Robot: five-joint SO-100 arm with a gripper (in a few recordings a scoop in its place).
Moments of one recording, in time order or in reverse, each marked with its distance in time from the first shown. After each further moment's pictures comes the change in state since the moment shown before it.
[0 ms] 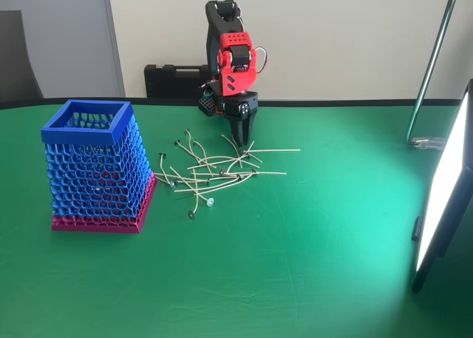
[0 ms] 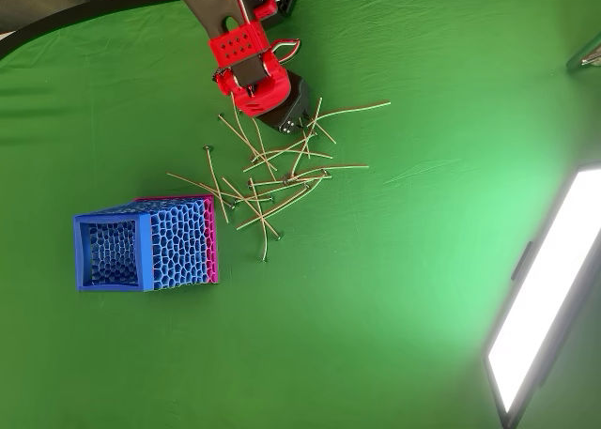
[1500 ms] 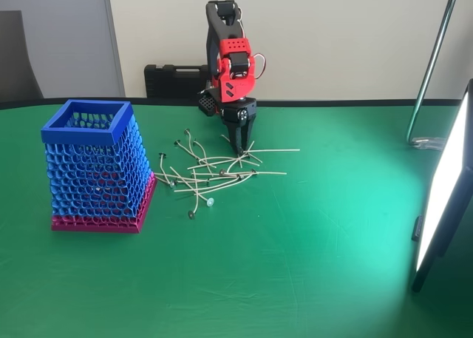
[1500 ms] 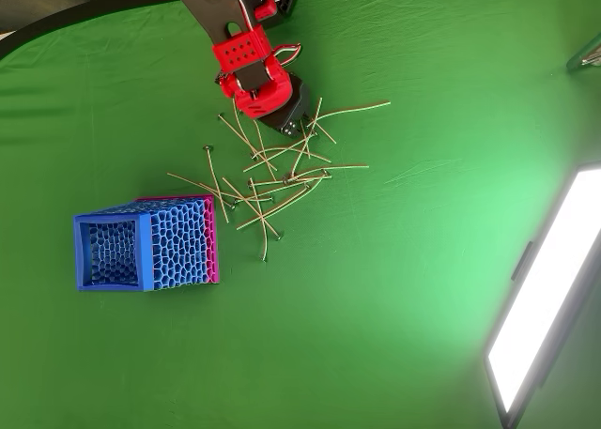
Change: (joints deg) arm 1.1 -3.3 3.1 -6.2 -1.1
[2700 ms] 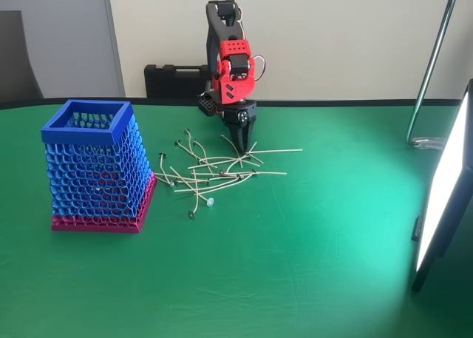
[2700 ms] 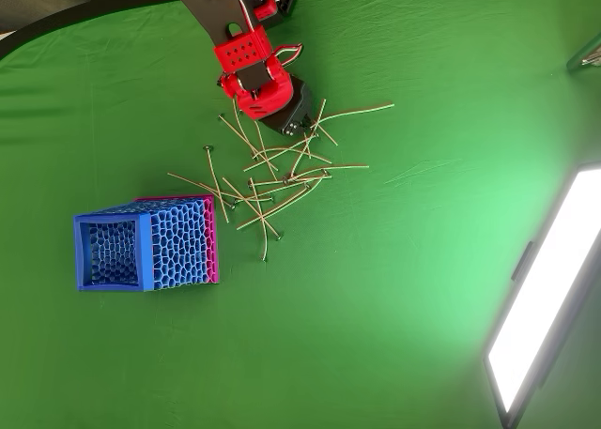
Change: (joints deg) arm -0.1 -0.1 1.2 -3.3 -0.4
